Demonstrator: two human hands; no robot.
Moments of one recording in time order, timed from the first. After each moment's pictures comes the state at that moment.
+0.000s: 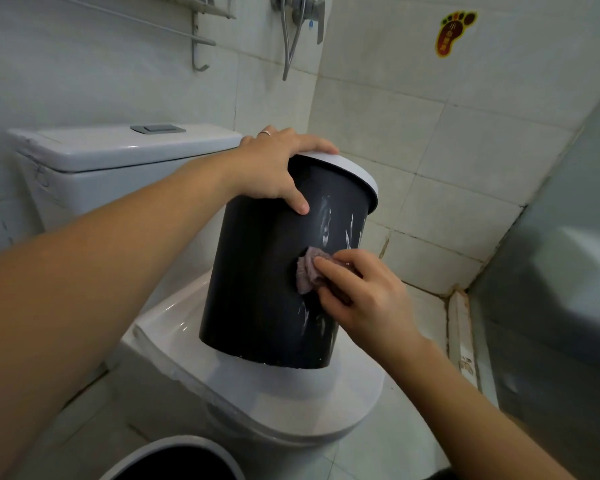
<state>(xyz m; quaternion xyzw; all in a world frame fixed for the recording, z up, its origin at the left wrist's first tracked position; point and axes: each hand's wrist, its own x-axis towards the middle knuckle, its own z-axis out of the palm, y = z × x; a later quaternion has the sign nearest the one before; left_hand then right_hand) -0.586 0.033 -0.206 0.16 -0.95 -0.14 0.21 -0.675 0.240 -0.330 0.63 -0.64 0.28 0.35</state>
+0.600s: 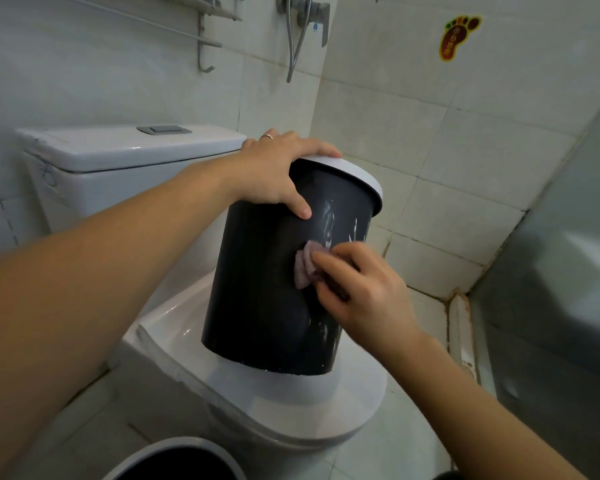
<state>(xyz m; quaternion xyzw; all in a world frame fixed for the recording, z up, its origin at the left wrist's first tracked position) -0.577 0.033 -0.207 0.16 -0.95 -0.14 0.21 -0.668 0.231 -0.319 0.64 -0.63 0.26 0.35</state>
